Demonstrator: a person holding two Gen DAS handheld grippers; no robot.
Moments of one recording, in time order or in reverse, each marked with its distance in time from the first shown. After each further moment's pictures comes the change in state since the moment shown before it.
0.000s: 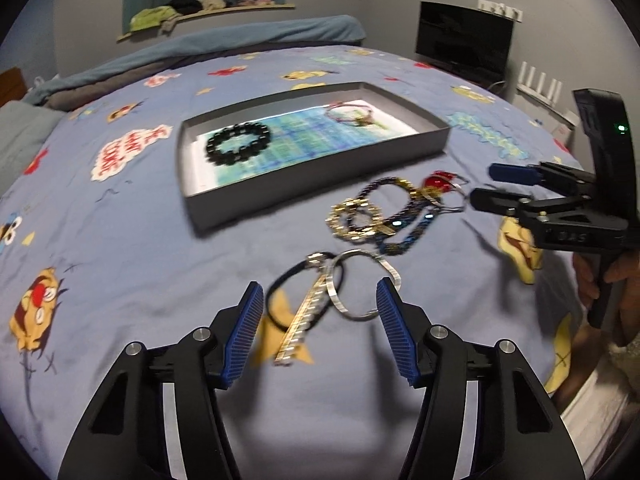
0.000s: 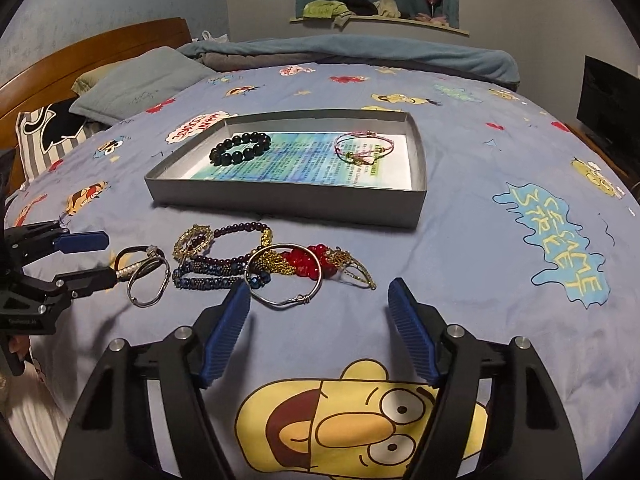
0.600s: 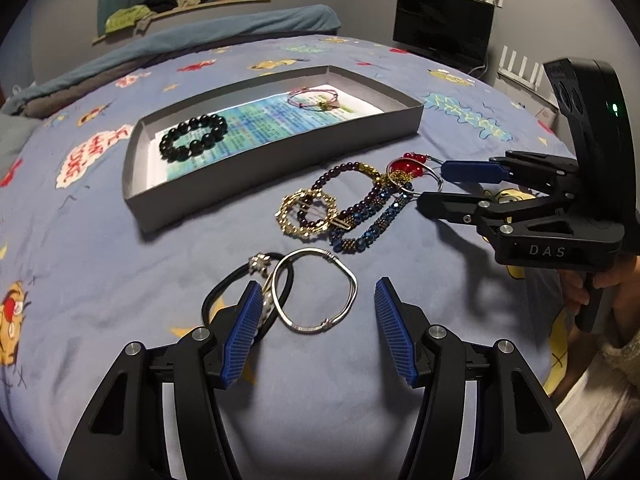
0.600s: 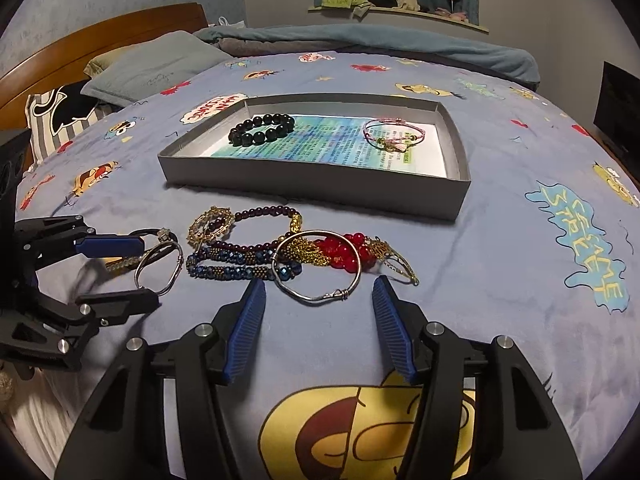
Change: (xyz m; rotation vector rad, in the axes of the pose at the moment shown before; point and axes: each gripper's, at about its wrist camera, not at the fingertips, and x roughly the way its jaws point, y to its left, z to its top) left arm 0.025 -0.024 0.002 0.055 0.031 -0.043; right arm 0.017 0.015 -0.003 -0.039 0.038 0.040
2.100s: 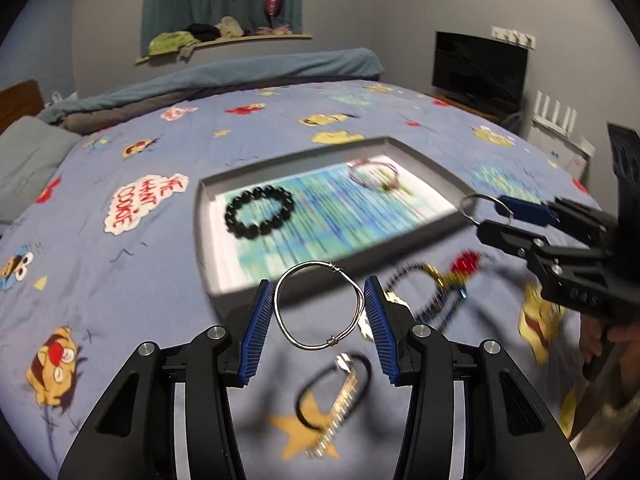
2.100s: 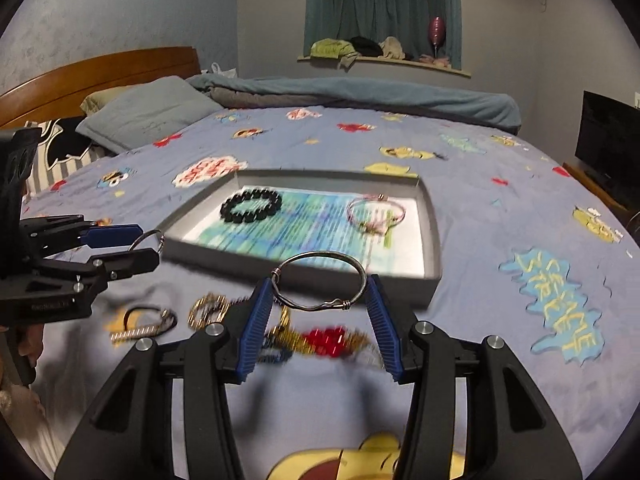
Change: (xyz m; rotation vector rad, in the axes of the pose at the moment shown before) left arm -0.023 0.047 0.054 -0.095 -0.142 0.118; right arm -0.022 -0.002 0.043 0.004 -0.199 -0.060
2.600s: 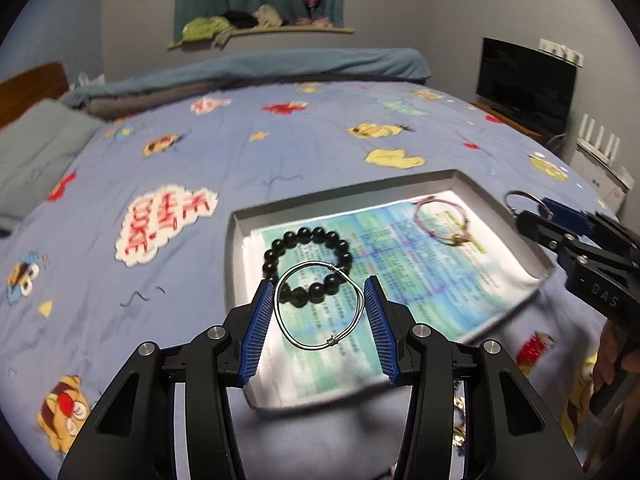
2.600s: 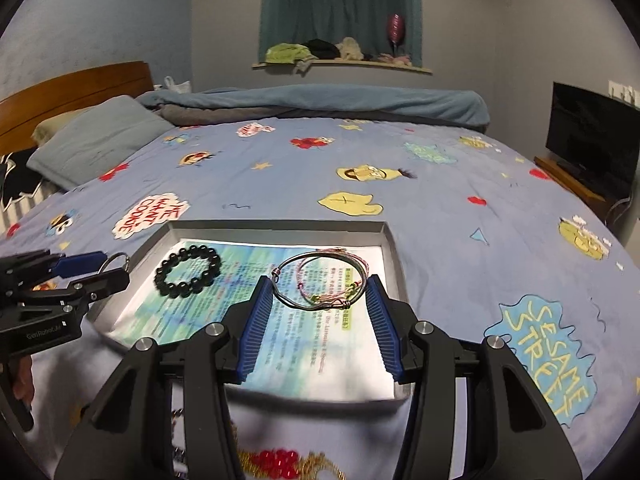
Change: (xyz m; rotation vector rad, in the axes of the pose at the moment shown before) left arm 0.061 0.037 0.055 -0.093 0.039 0.101; right arm 0.060 -0.029 0.058 0.090 -0.004 -0.131
